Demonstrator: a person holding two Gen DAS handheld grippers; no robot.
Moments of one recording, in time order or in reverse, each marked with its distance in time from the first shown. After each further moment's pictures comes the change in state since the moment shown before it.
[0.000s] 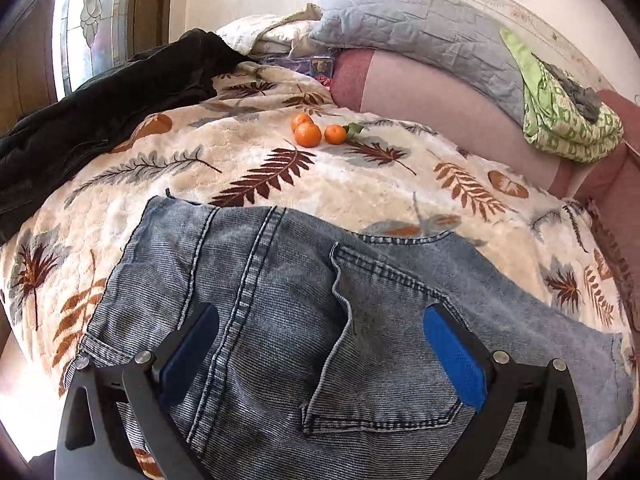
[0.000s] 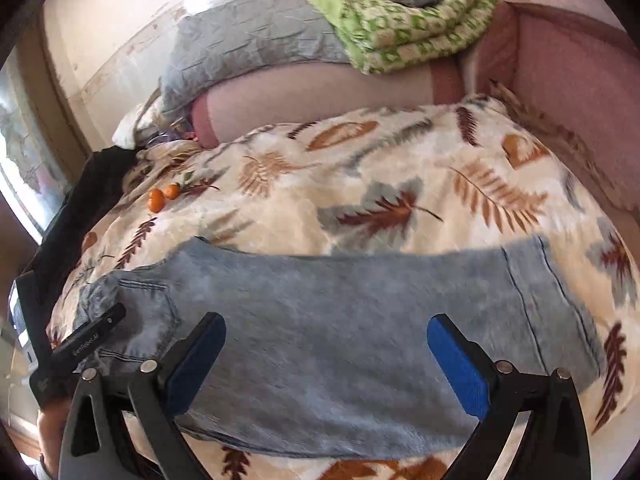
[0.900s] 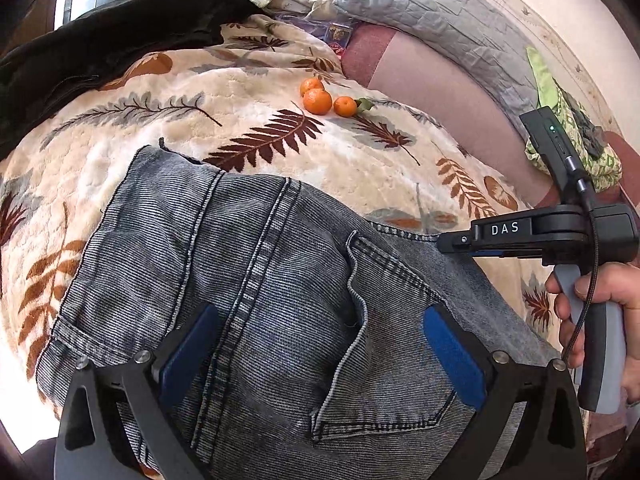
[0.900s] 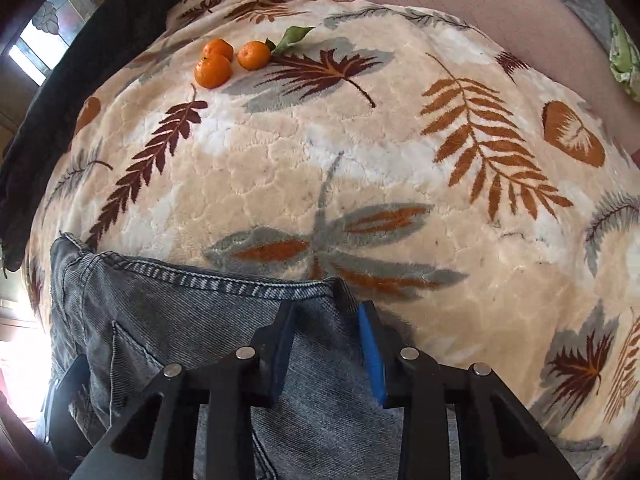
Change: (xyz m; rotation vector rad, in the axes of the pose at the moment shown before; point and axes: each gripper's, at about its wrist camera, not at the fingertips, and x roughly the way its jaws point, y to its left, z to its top) left arm 0.020 0.027 0.006 -0.153 0.136 -0.119; right arm 0.229 0.146 0.073 -0.346 0.534 0.034
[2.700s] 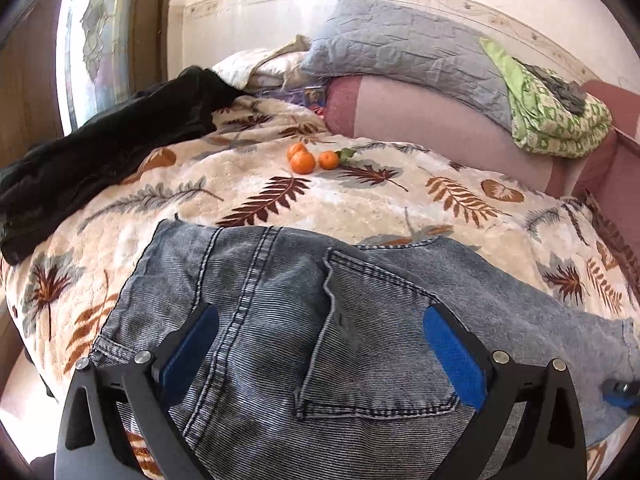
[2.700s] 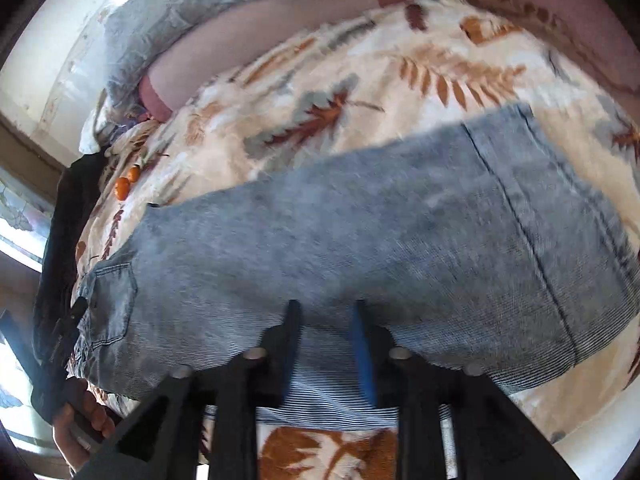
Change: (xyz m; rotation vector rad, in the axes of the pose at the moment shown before) left arm -0.027 -0.041 -0.036 0.270 -0.260 0.145; right arm -0.076 -0.178 -0.304 0.708 -0.318 0.160
